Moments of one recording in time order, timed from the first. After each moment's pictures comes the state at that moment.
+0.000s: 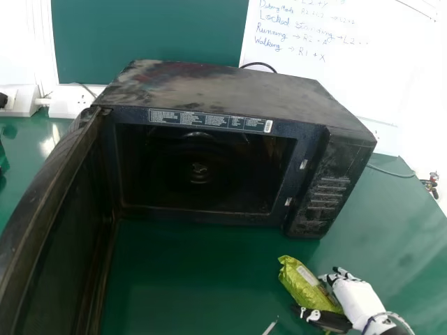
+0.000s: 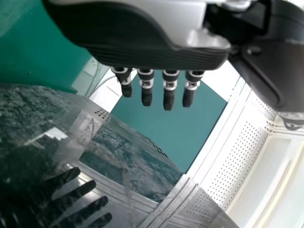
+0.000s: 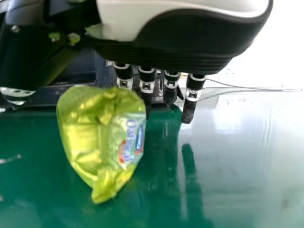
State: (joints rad) left arm 0.14 0.03 0.44 -0.15 -0.76 -0.17 -0.50; right arm 0.20 -0.83 -0.22 -0.27 -0.66 -0.13 0.31
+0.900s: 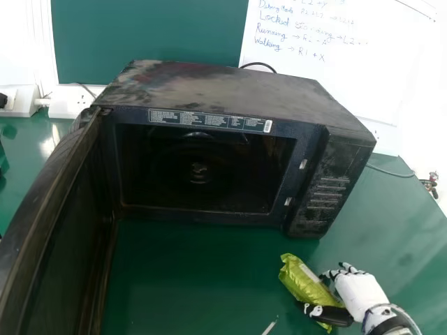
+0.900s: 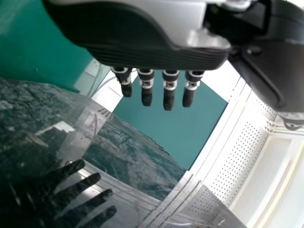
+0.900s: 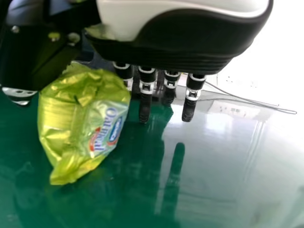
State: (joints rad) left arm 0.18 0.00 0.41 -0.19 -0.74 -0.18 -0.48; right arm 0.14 -0.87 -0.17 -0.27 -0.83 -0.07 0.35
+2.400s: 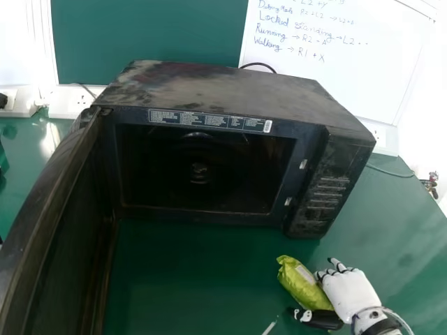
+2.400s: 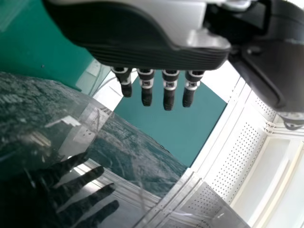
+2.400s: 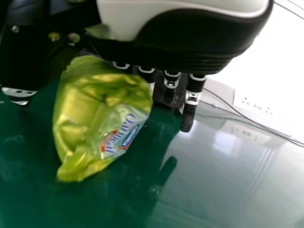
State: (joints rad) left arm 0.21 -0.03 0.38 -0.21 -0.73 -0.21 -0.47; right arm 0.13 -0.92 -0.08 -0.26 -0.95 -0.10 0.23
